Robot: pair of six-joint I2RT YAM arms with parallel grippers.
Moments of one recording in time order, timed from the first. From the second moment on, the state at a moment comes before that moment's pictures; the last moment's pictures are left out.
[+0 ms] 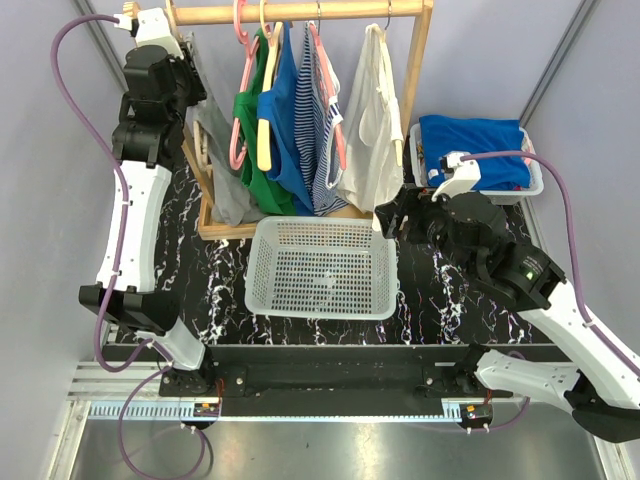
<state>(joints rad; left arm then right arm) -0.14 1.64 2.12 -0.57 -0.25 -0.15 0.83 0.97 1.33 -0.65 0.39 0.53</state>
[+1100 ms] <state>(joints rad) -0.10 1.67 2.19 -0.67 -0.15 -0.07 0.83 0.92 1.26 -0.63 0.40 0.55</state>
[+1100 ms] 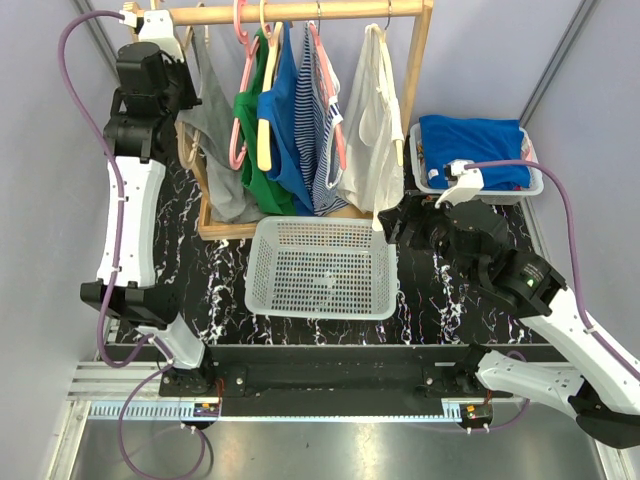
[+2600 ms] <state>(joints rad) -0.10 0.86 2.00 -0.55 0.23 0.30 0.83 0.87 1.26 -0.57 0.38 0.51</state>
